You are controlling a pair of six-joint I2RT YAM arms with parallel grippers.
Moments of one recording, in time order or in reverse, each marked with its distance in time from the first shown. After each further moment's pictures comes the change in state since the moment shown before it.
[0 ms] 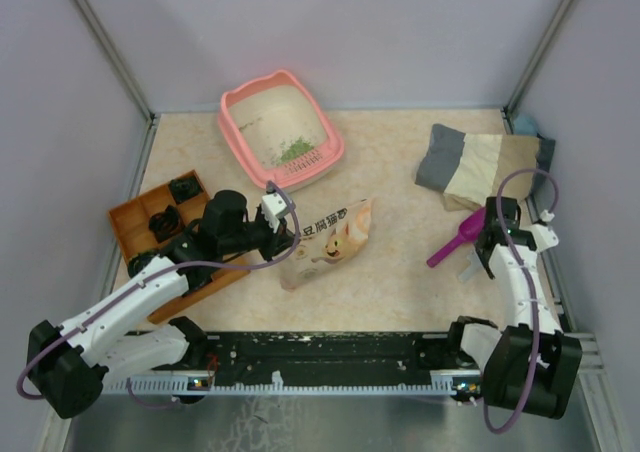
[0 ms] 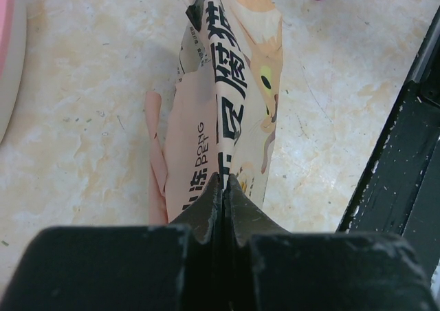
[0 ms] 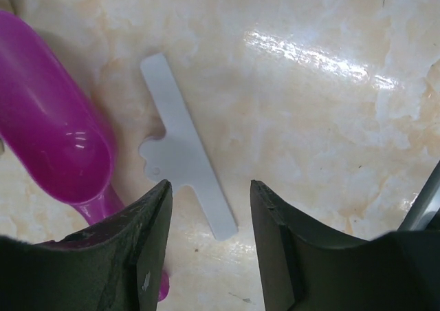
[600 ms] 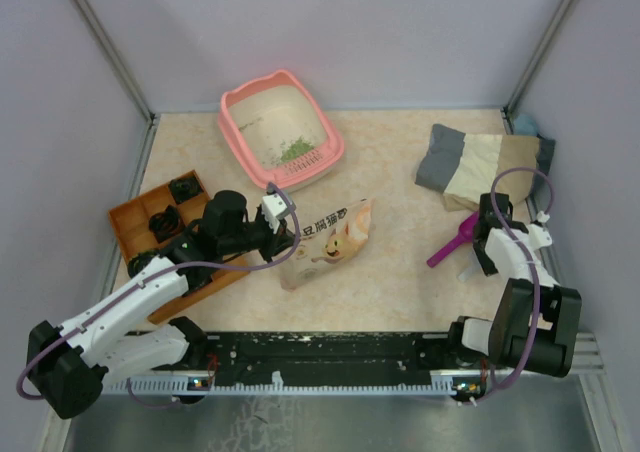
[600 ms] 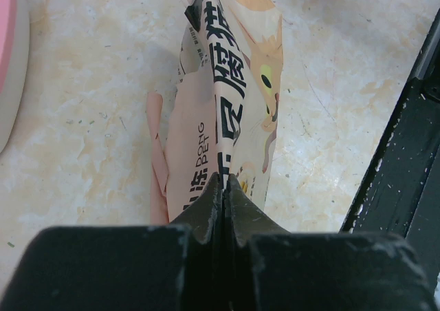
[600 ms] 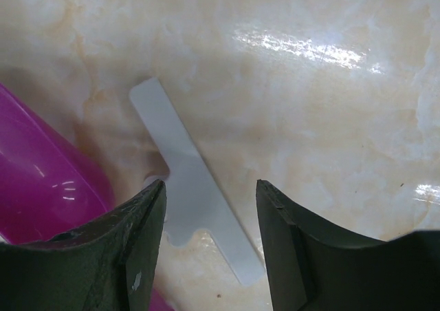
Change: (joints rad) left arm 0.000 -0.003 -0.001 0.000 -0.001 0.026; right arm -0.001 0.213 -0.020 0.126 0.035 0.124
